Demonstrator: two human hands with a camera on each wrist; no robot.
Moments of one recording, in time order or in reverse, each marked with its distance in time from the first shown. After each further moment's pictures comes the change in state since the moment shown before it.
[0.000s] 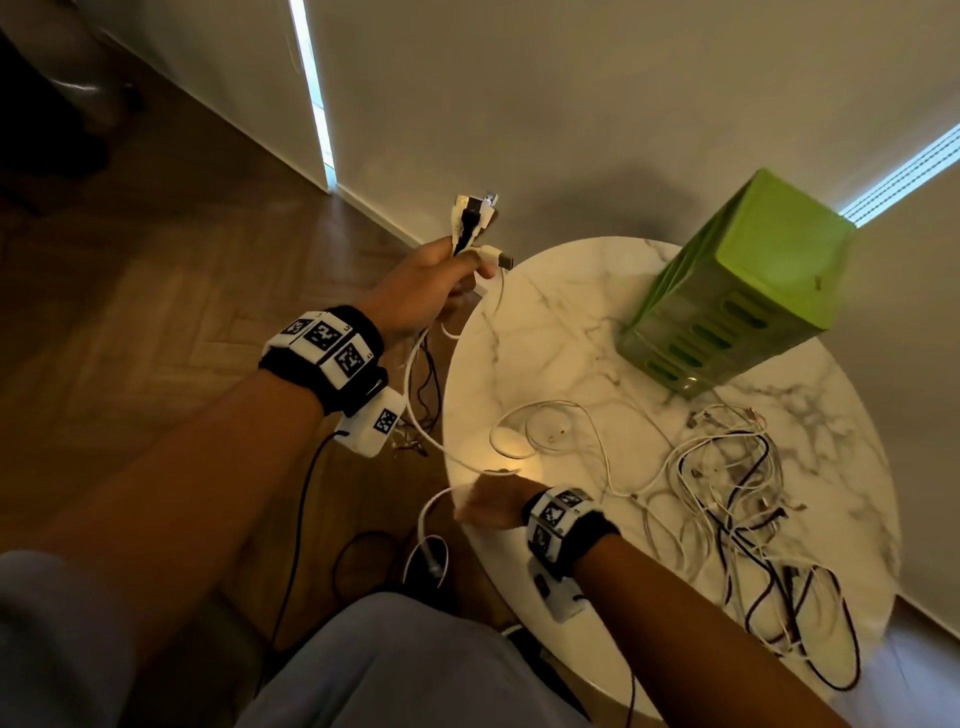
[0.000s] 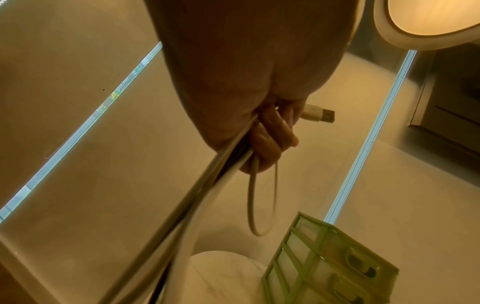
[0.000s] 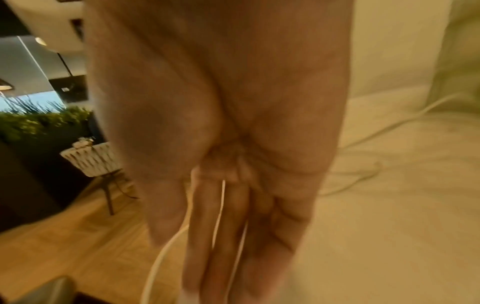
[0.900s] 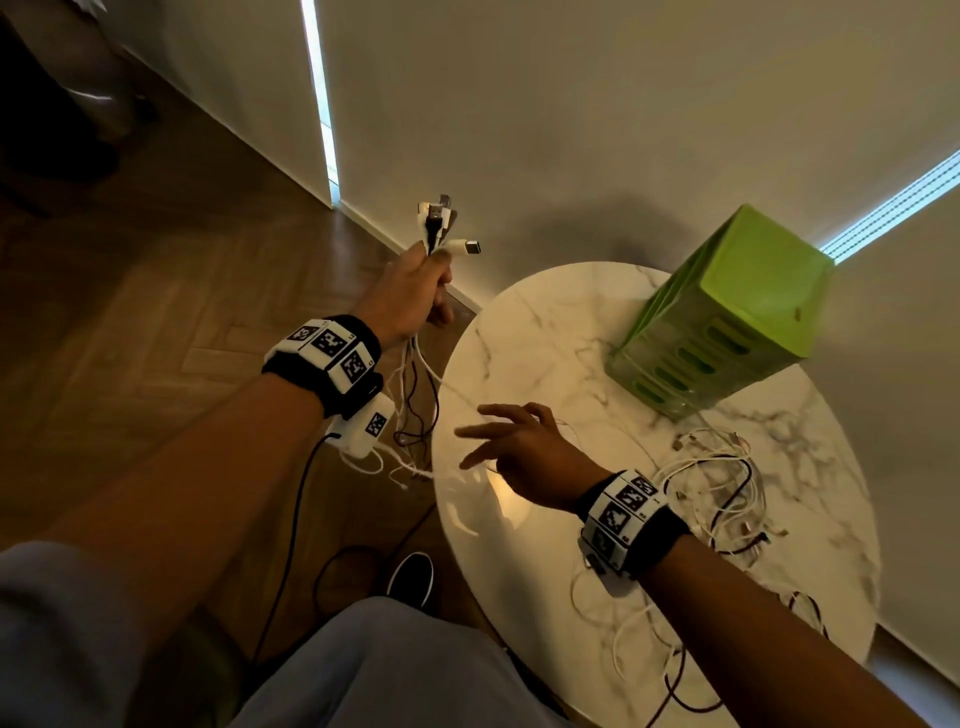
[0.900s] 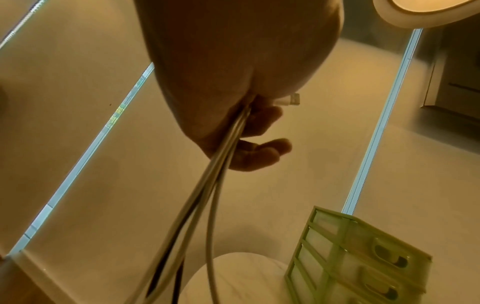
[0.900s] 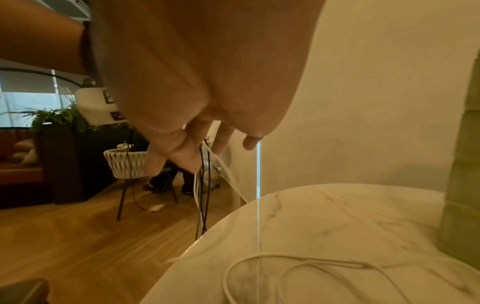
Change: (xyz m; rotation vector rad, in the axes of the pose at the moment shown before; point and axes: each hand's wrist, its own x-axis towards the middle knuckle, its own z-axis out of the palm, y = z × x) left_hand 0.013 -0.012 -0.007 0.068 0.206 0.023; right_hand -0.068 0.021 -0.057 -0.295 0.649 -0.422
